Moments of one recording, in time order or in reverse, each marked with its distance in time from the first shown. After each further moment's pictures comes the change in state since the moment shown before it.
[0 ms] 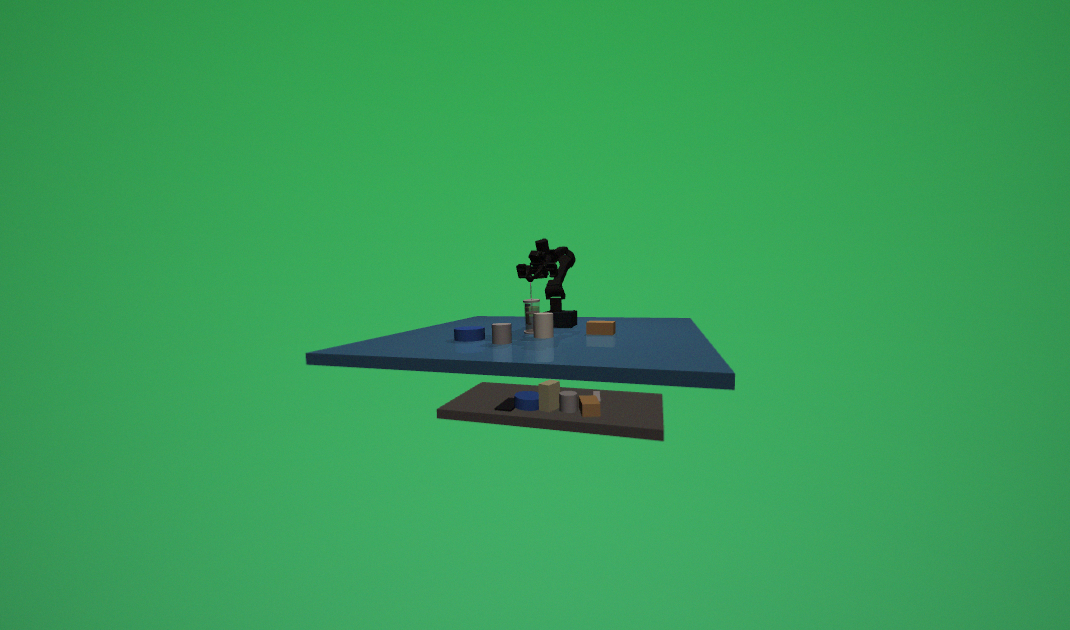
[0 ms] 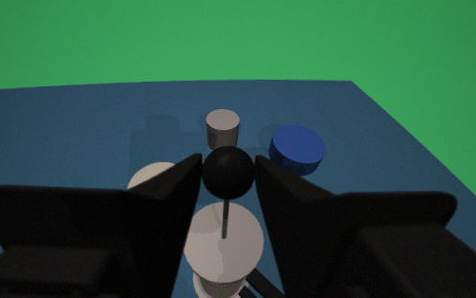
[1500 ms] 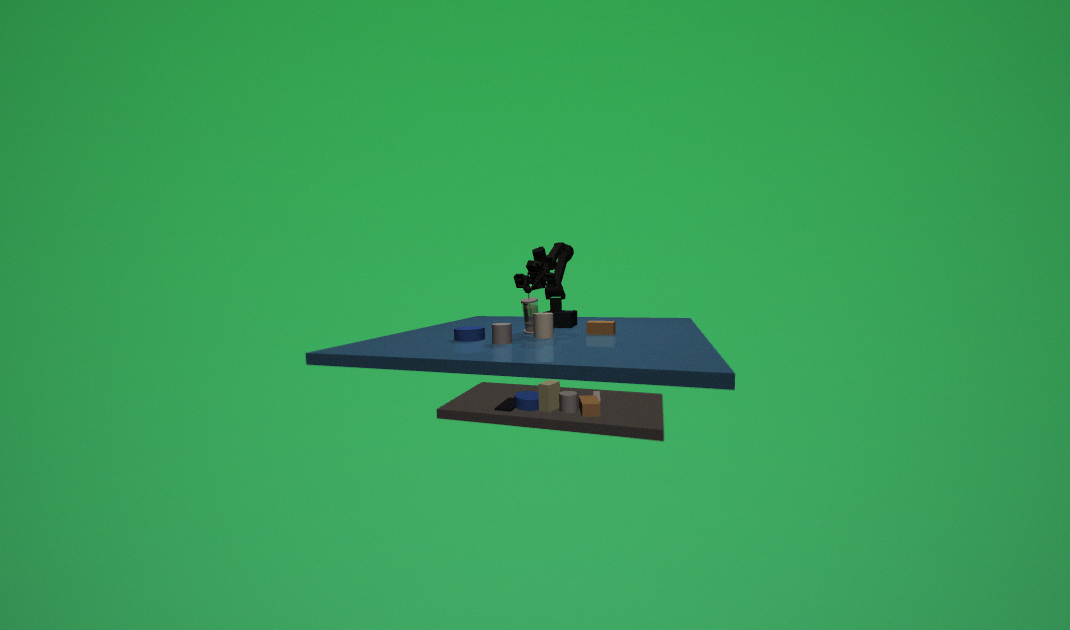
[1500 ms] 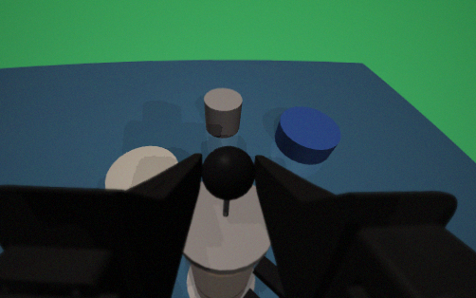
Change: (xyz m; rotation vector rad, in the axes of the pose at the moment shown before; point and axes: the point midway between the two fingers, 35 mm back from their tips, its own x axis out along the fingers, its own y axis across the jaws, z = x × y) arm 0.037 -0.001 -0.030 0.000 0.045 0.002
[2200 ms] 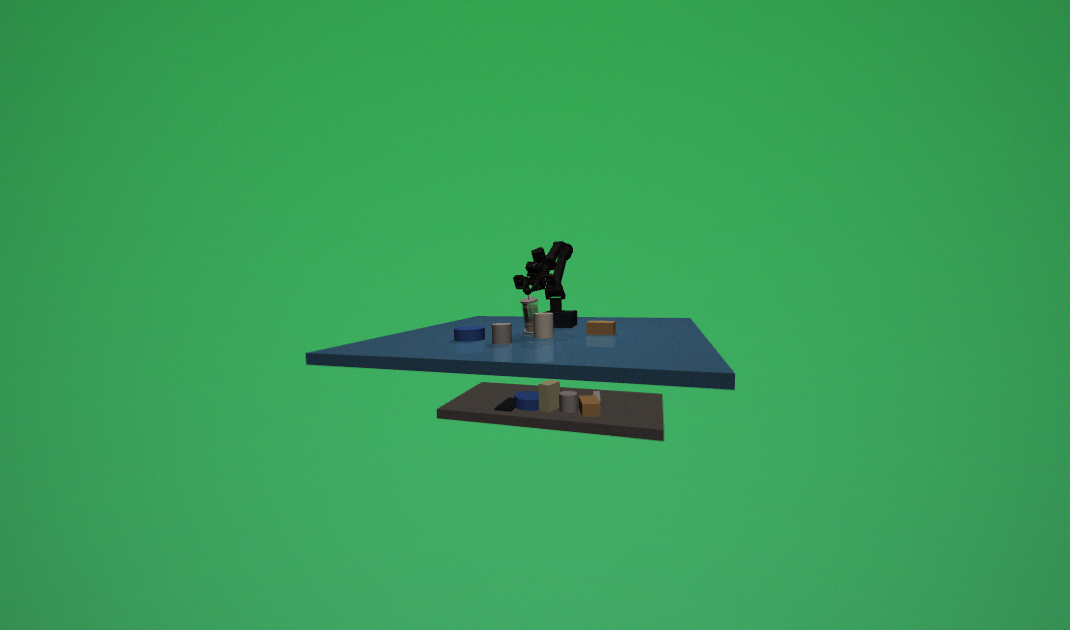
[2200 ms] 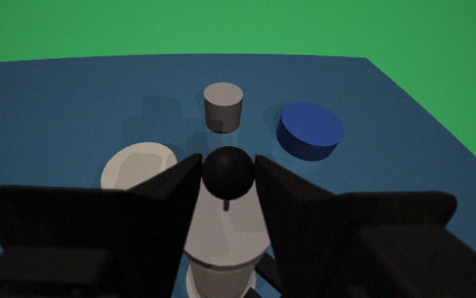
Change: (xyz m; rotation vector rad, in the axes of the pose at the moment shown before) arm 0.006 0.000 -0.002 -0.001 0.021 0.000
